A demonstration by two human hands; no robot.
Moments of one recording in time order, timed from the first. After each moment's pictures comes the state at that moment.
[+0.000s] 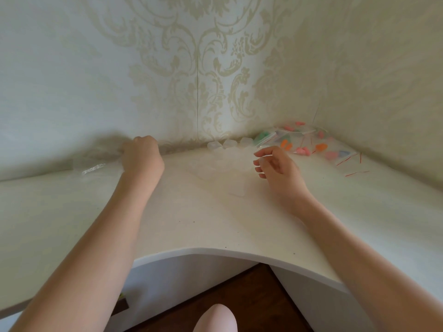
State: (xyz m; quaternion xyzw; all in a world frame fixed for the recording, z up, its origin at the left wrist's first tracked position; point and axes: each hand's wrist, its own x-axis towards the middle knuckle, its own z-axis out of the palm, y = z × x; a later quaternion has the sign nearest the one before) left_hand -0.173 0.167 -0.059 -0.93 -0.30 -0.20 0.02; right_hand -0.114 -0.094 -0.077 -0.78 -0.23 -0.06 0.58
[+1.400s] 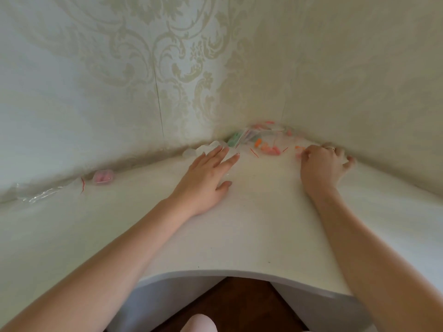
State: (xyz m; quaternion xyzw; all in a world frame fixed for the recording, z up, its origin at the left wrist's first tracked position) left_hand -0.133 0.046 -0.079 -0.96 0.16 -0.21 -0.12; right_hand -0.032 -0.195 -0.073 -0.93 0.11 -0.31 0.14
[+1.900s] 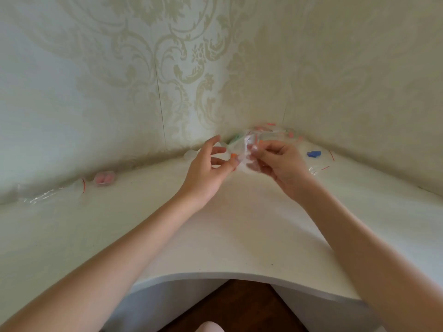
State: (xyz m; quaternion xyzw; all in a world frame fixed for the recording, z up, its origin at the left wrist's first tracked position) left_hand -0.139 0.026 -0.060 -0.78 0.03 -0.21 -0.59; right_hand -0.086 -0.131 -0.043 -0.64 -0.20 0.04 0.74
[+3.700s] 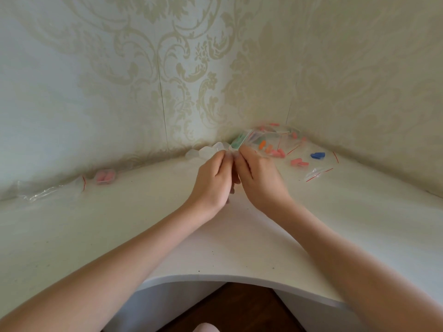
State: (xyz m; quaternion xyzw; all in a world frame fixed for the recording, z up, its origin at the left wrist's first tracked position) left_hand -0.155 0.006 -0.059 -0.78 0.02 -0.23 -0.58; right_hand -0.120 -0.100 -0.057 -0.85 -0.31 -0.20 0.38
